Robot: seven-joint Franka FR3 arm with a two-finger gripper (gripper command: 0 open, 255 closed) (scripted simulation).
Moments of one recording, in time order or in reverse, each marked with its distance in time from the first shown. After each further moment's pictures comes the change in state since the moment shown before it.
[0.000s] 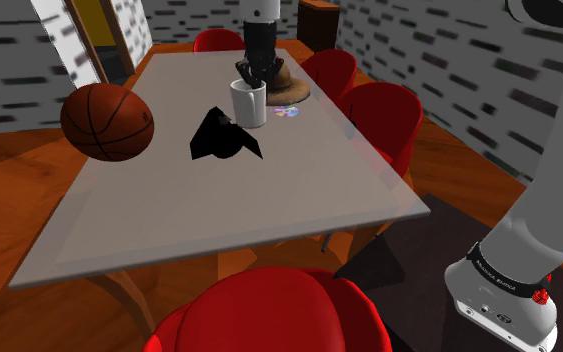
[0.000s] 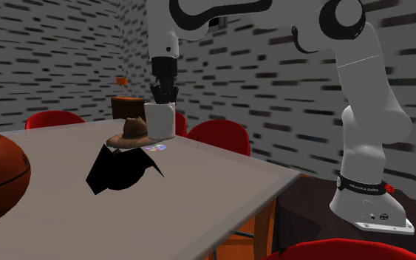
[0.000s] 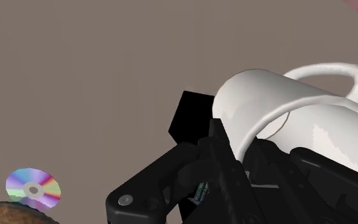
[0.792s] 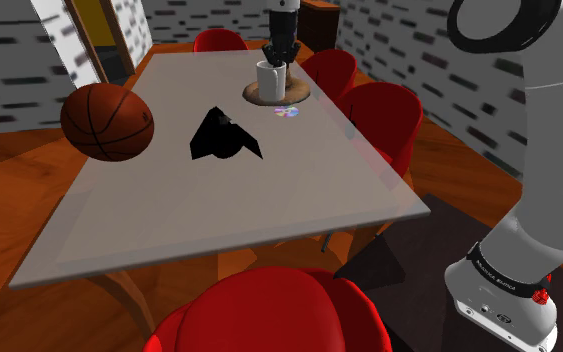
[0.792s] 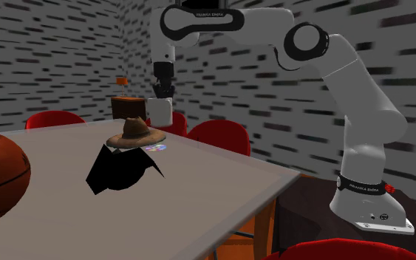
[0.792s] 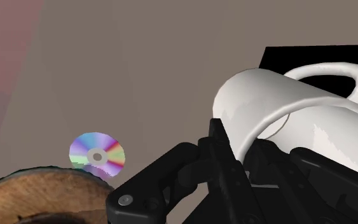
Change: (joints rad) arm -0.108 0.248 -0.077 0.397 -0.037 -0.159 -0.215
